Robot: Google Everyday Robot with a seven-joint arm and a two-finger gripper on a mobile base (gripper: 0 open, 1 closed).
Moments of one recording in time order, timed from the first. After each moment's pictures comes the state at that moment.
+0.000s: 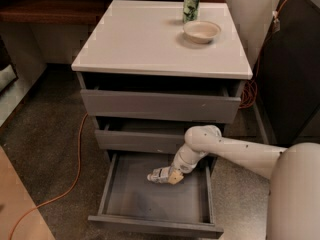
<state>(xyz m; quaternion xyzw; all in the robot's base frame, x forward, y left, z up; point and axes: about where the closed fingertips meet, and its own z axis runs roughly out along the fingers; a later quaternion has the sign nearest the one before) 0.575 -0.076 0.405 -0.58 0.79 0.17 0.10</state>
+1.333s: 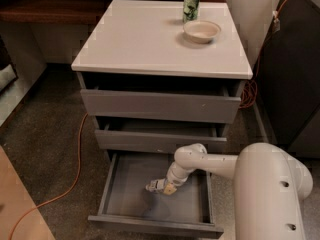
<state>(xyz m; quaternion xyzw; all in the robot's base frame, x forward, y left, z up) 0.587 -0.060 0.279 -0.60 0.78 0.14 0.09</state>
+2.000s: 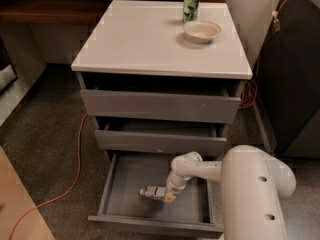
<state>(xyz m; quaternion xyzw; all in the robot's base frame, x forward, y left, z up) 0.575 -0.062 0.222 -0.60 0.79 0.13 0.07</state>
